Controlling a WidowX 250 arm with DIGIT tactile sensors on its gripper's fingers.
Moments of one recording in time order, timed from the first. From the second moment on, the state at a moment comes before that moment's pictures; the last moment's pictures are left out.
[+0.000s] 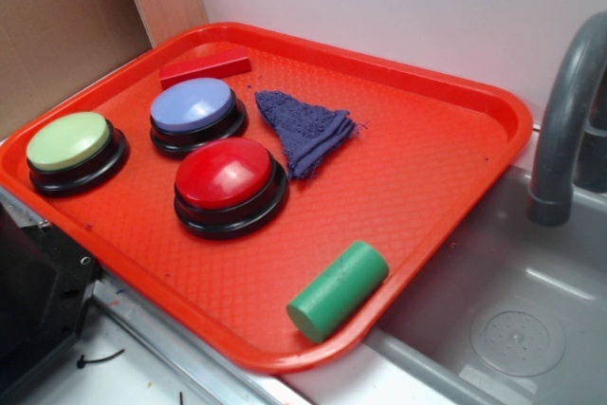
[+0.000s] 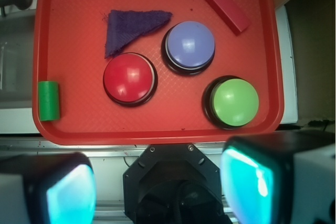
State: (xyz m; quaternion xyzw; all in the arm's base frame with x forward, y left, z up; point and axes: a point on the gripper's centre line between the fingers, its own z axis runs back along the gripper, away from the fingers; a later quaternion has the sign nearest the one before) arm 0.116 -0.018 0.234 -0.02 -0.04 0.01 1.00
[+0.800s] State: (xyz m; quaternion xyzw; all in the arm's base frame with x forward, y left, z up) arm 0.178 -0.030 0.127 0.02 -0.06 -0.06 1.00
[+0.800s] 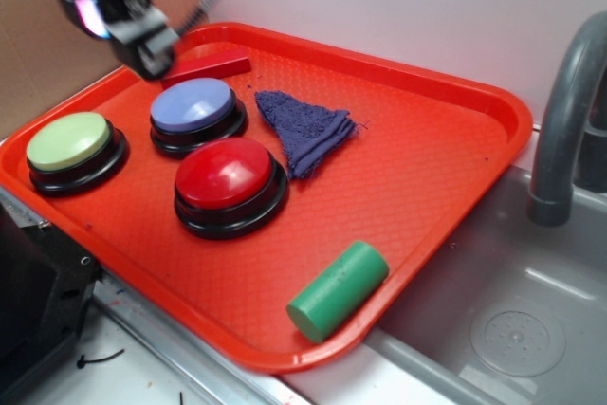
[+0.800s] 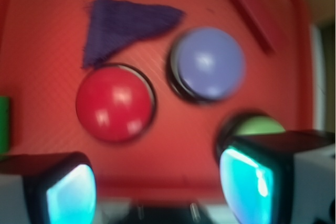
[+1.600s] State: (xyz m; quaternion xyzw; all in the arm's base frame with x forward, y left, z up) arm 0.201 -0.058 0.044 0.00 -0.04 -0.11 0.99
